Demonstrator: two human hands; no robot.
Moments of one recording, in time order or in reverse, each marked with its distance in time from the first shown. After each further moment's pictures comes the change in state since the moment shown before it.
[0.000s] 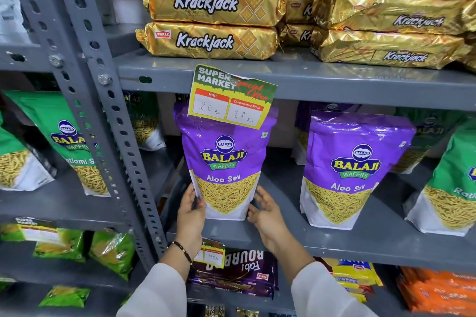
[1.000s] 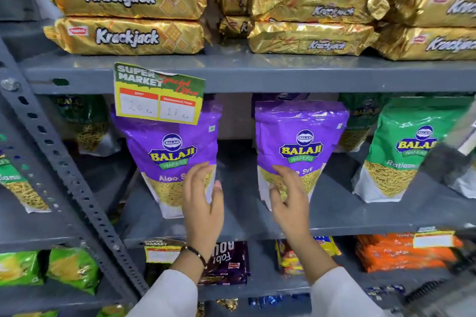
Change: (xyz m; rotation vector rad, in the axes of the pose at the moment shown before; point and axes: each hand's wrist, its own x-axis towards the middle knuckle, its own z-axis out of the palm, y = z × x) left_hand -0.075 0.015 0.099 0.493 -0.016 0.851; right_hand -0.062 -0.066 -0.091 -0.727 0.418 -0.767
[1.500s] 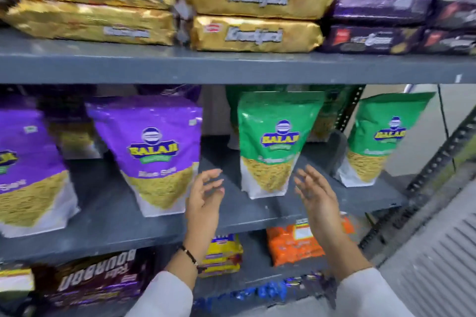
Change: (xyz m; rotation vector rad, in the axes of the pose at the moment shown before) left_hand -0.100 0.118 0.232 -0.500 -0.342 -0.436; right_hand 0.045 0.161 -0.300 0.711 0.152 0.531
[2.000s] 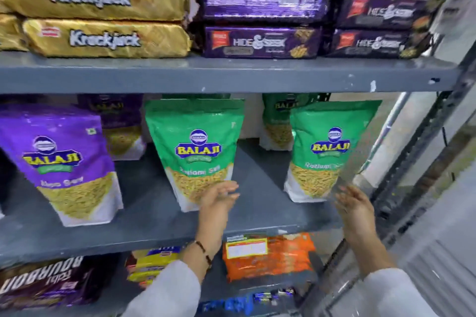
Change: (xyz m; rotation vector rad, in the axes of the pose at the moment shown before) left_hand 0.001 -0.035 0.205 -0.072 0.040 -0.222; right_hand 0.120 -0.059 -0.233 -0.047 0.266 0.021
